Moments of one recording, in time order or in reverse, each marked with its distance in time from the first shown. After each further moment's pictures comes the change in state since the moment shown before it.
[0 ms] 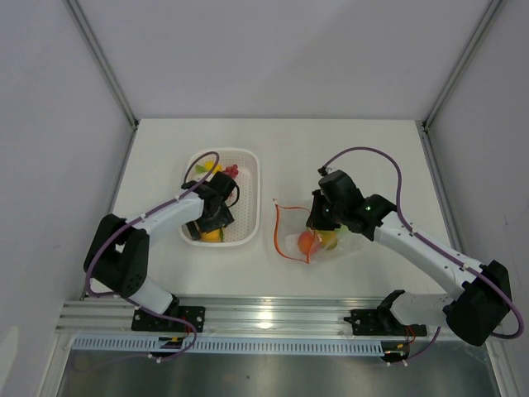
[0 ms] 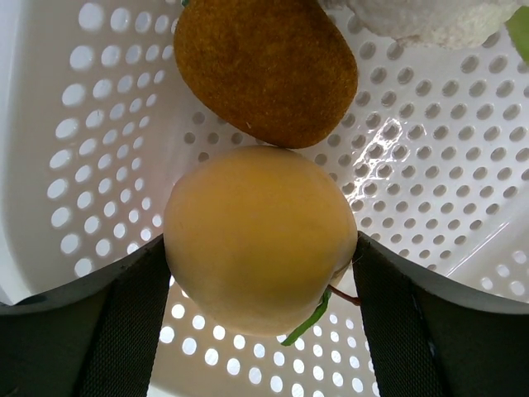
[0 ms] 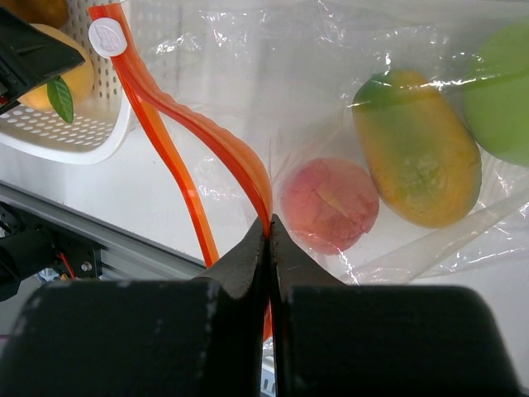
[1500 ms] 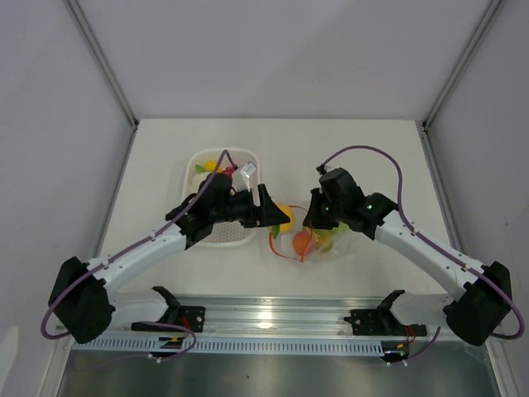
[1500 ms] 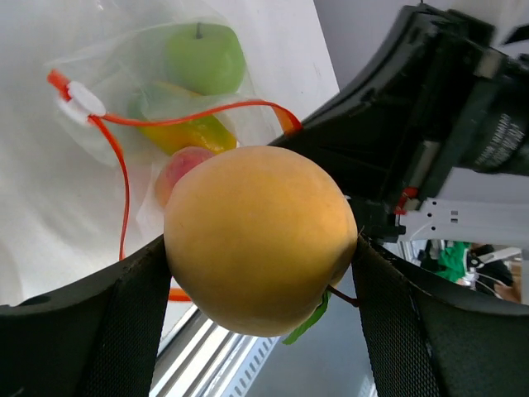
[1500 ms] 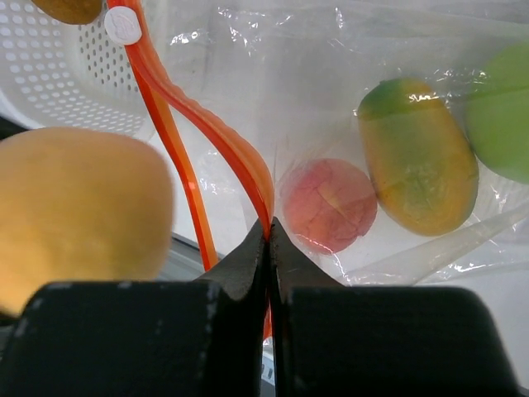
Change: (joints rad) left arm -0.184 -0.389 -0.174 0.751 0.803 0.209; right arm 0.000 0.000 0.026 -0.003 -0.056 0.009
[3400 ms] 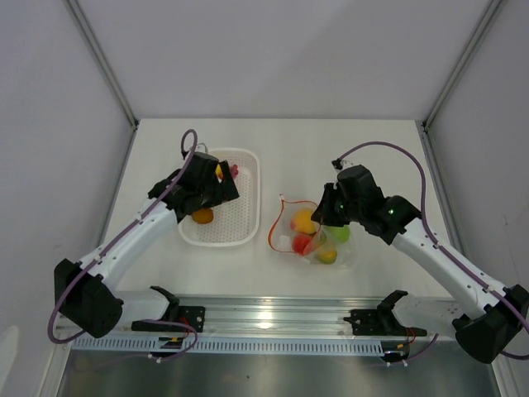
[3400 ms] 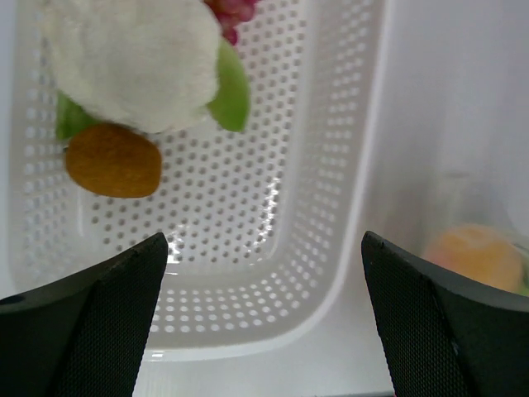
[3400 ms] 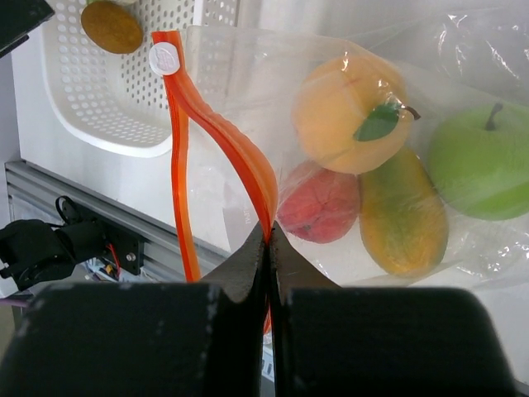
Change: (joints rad) left arm 0.171 0.080 0.274 -0.562 -0.658 0.092; right arm -0.053 -0.123 0.028 -0.057 -0.016 -0.006
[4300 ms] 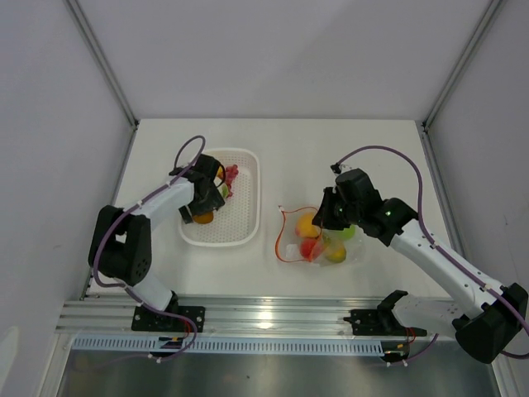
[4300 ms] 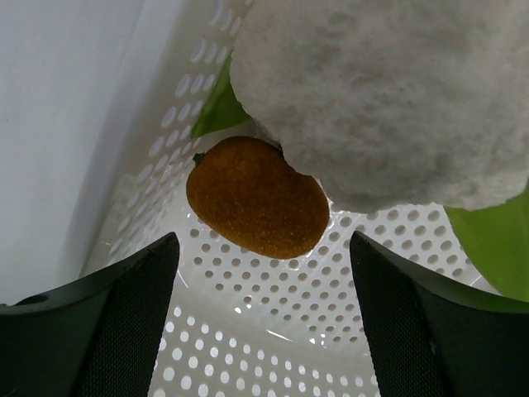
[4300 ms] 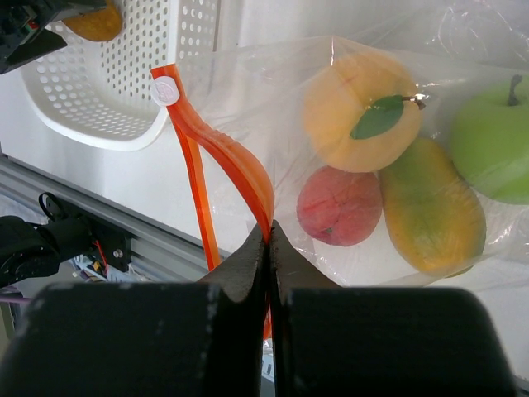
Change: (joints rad) left arm 0.176 0.365 0.000 -0.109 -0.113 -0.140; right arm 0.000 0.000 -0.043 0.008 0.000 -0.006
